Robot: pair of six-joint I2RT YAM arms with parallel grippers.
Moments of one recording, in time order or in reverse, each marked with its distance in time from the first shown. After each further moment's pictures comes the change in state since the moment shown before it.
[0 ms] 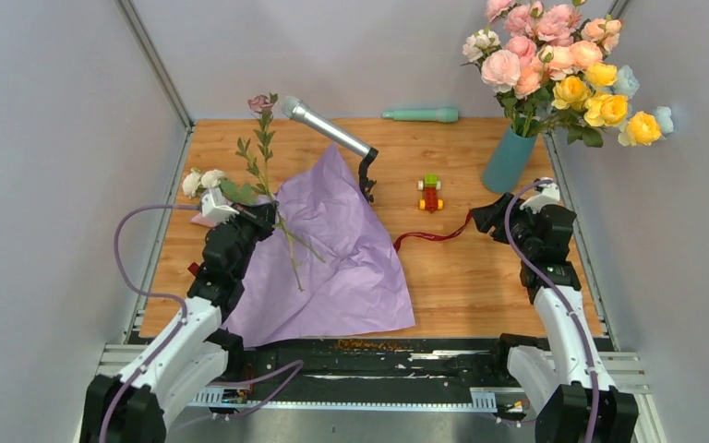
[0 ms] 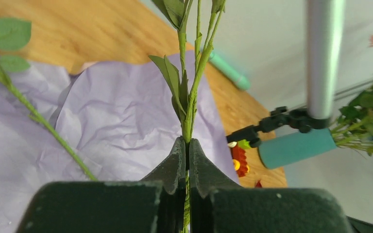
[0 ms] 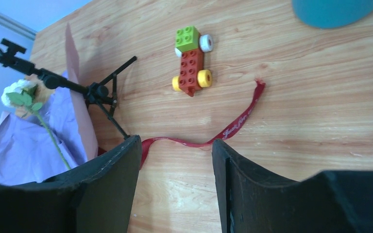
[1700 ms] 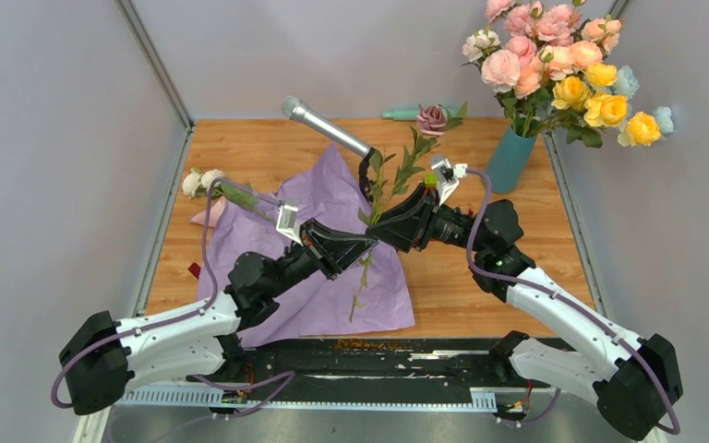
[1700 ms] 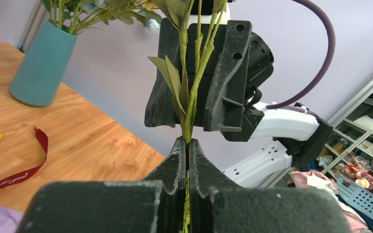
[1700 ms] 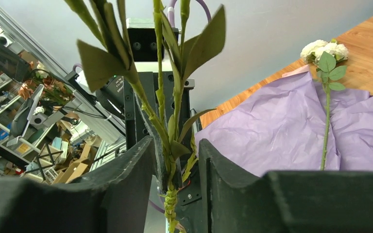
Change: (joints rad) left arm -0.679 0.094 0.082 0.551 0.305 0.116; right arm 0.772 0.142 0.180 0.610 -0.315 0.337
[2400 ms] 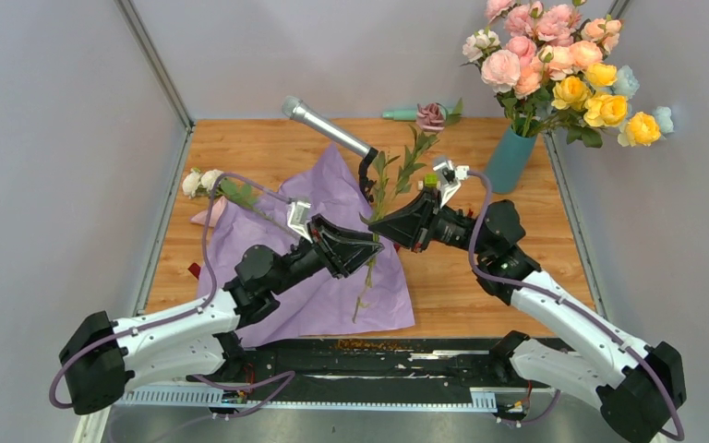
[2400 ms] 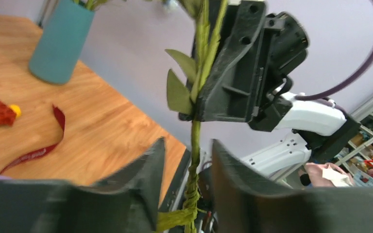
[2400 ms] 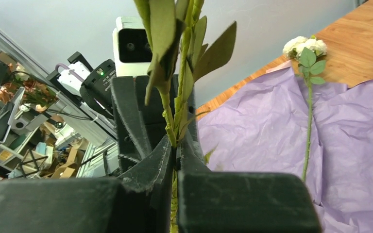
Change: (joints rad) left arm -0.004 0.008 0.026 -0.107 -0.010 0.007; right arm 0.002 -0.024 0.000 -0.065 0.046 -0.040
